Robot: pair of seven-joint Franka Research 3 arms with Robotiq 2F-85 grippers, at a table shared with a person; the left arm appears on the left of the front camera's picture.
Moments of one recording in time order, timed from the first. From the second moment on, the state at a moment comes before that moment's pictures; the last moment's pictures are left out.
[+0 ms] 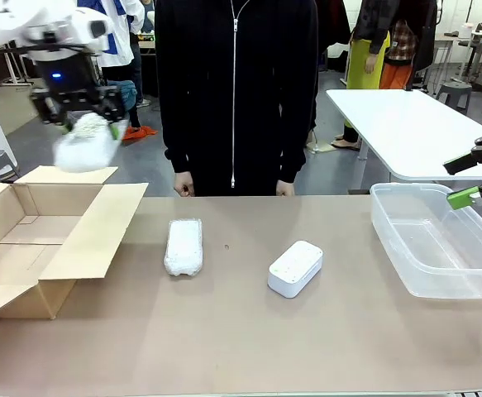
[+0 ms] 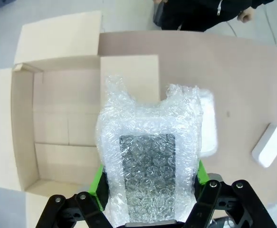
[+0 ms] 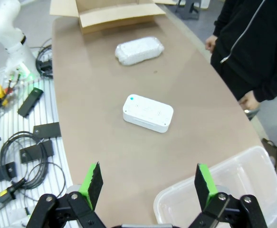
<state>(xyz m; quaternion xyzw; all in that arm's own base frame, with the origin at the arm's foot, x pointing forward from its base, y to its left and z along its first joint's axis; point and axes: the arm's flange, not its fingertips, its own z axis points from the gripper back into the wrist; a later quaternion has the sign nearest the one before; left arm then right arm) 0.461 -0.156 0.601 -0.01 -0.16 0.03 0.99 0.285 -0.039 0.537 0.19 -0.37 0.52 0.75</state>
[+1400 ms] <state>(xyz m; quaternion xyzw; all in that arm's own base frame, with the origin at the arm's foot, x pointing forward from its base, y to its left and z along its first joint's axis) 0.526 0.004 0.402 -0.01 -0.15 0.05 0.99 0.285 -0.039 0.537 0.19 -0.37 0.52 0.75</state>
